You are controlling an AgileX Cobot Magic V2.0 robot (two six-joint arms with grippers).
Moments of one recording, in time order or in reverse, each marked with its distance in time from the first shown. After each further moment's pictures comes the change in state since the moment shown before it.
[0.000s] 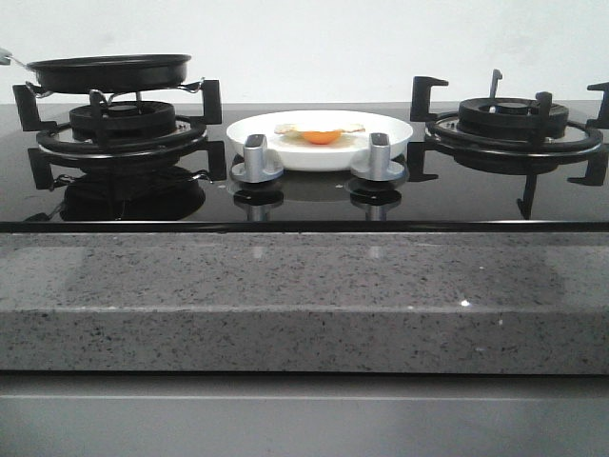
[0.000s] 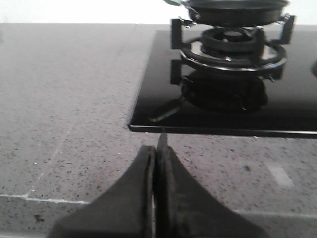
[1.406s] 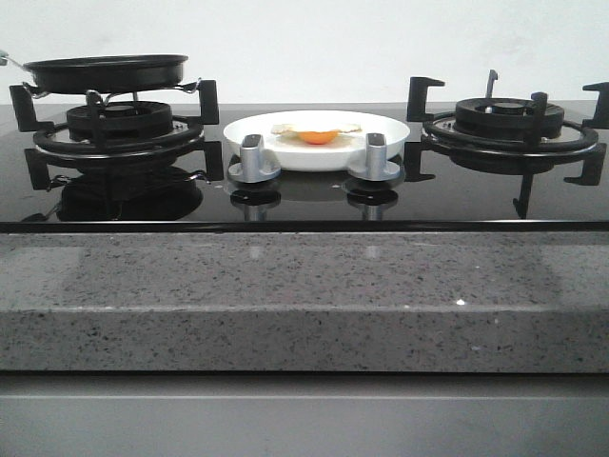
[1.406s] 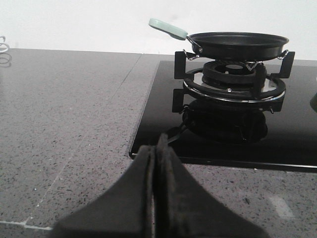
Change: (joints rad) left arm 0.008 0.000 0.005 -0.029 -0.084 0.000; right arm -0.049 -0.080 0.239 -0.080 -0.243 0.070
